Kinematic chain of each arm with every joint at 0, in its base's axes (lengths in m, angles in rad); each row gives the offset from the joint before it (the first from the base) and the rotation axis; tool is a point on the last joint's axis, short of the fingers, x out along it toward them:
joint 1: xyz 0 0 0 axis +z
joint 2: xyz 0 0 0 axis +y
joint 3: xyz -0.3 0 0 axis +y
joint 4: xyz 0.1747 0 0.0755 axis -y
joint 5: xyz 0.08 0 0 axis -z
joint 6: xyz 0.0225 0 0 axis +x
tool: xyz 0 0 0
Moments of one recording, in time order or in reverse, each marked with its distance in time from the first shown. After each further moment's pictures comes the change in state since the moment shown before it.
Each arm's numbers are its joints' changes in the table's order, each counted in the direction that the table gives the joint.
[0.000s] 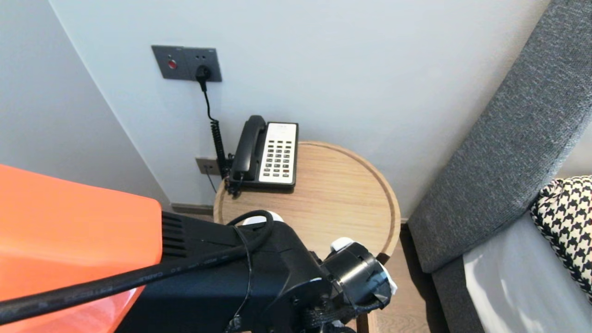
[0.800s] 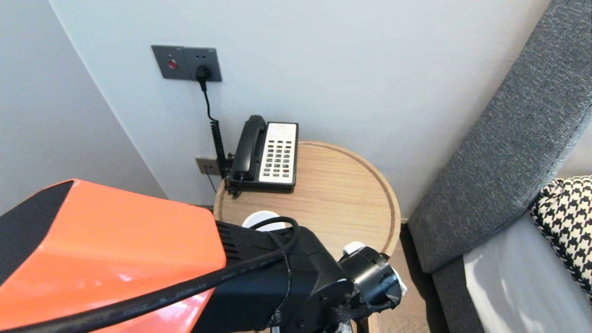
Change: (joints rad) left arm 0.002 0.089 -0.078 -0.003 -0.086 -0.195; right arm 0.000 0.000 0.000 0.000 0.000 0.000
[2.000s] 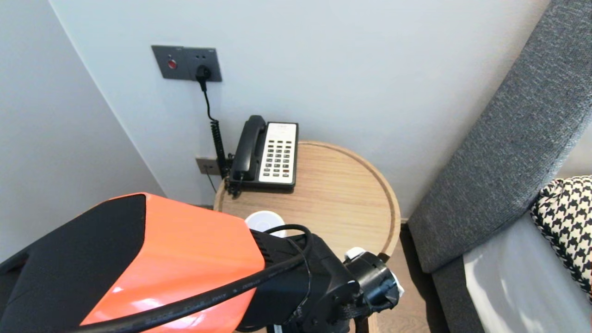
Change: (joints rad) left arm 0.014 0.072 -0.025 0.010 -0.098 -0.082; right arm 0.000 0.000 0.000 0.000 0.000 0.000
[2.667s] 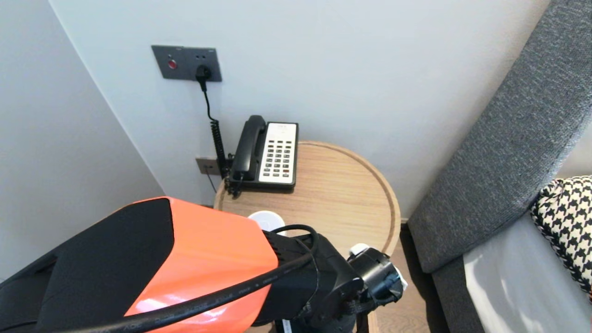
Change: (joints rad) left arm 0.007 0.038 -0.036 0.044 -0.040 0.002; right arm 0.000 0.000 0.000 0.000 0.000 0.000
